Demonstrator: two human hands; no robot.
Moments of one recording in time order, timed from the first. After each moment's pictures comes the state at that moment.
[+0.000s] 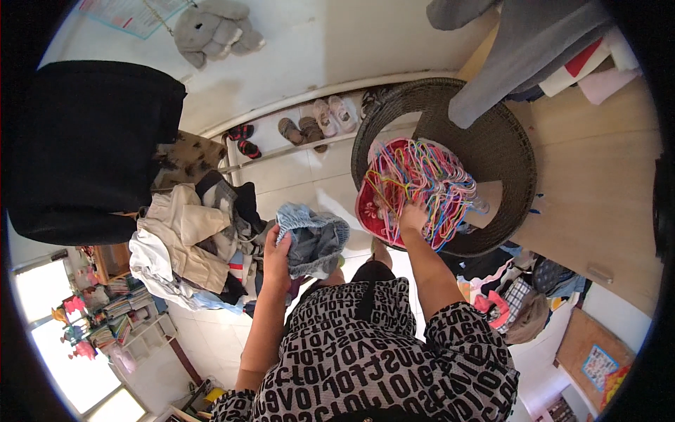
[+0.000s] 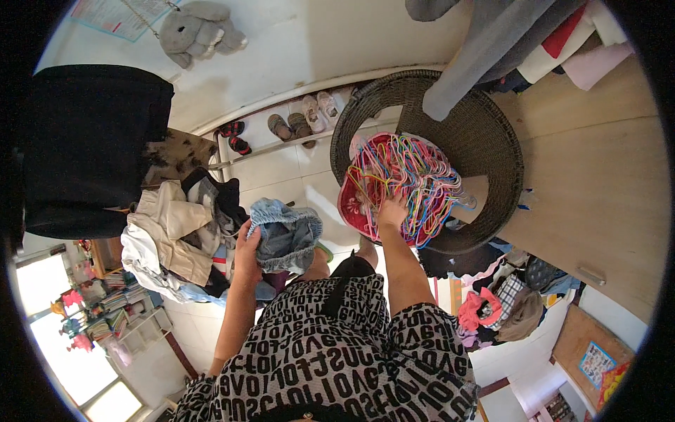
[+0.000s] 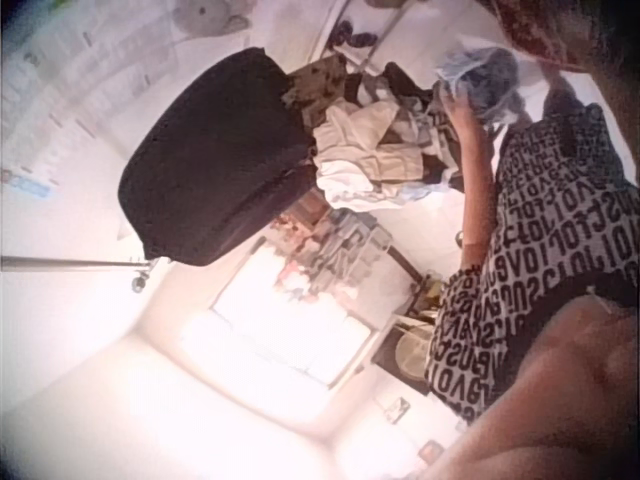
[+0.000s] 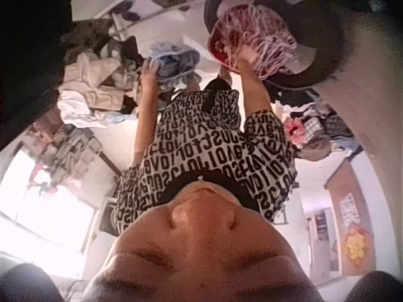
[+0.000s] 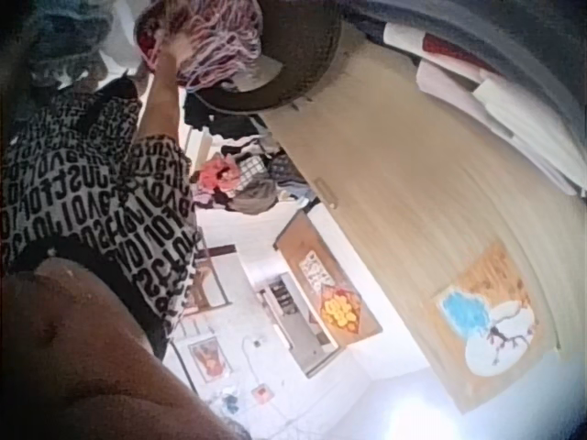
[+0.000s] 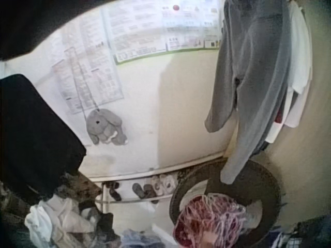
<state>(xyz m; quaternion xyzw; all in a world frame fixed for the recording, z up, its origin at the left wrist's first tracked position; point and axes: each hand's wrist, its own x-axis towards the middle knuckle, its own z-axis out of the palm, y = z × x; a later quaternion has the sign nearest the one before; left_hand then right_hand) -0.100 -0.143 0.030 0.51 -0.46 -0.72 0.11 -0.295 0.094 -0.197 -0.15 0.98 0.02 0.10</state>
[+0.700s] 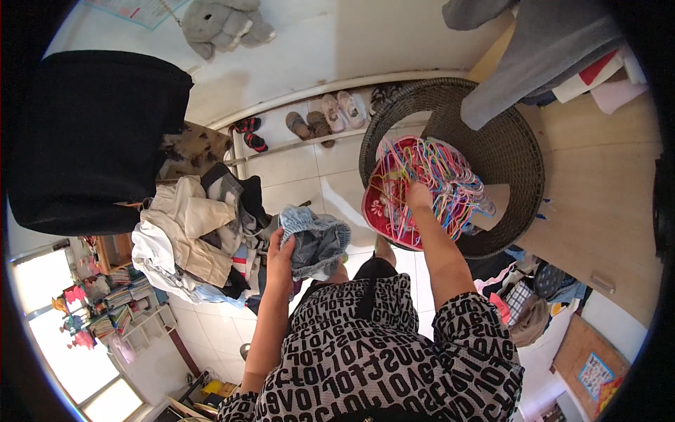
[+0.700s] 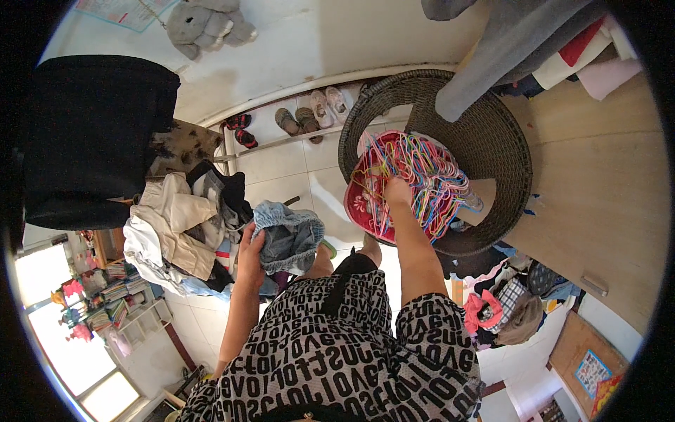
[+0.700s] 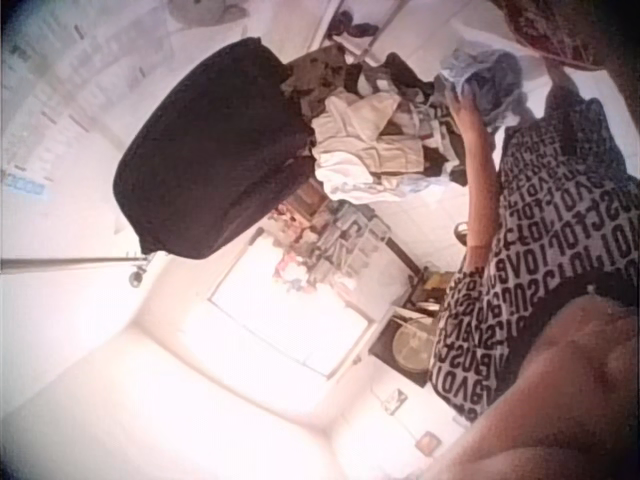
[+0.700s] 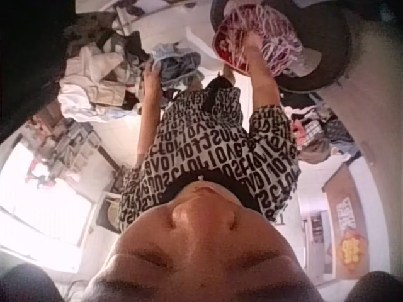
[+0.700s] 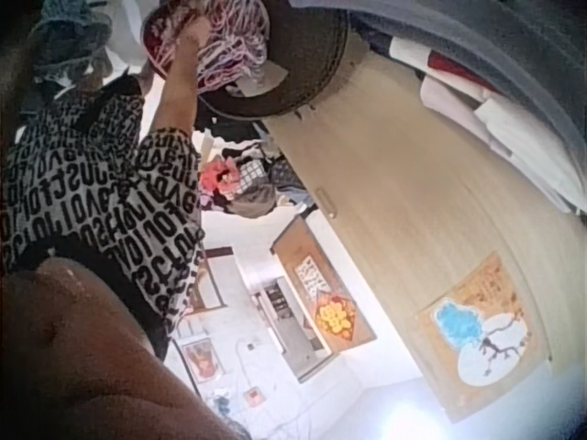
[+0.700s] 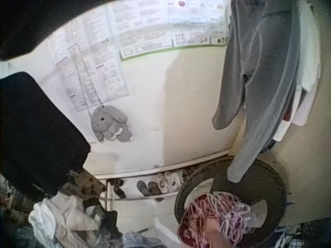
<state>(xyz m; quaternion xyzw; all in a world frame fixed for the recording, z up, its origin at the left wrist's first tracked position) -0.079 -0.142 0.021 0.50 -0.47 -0.72 0.12 -0.359 0.075 -0.208 -0.15 0.96 -0.12 0.22</state>
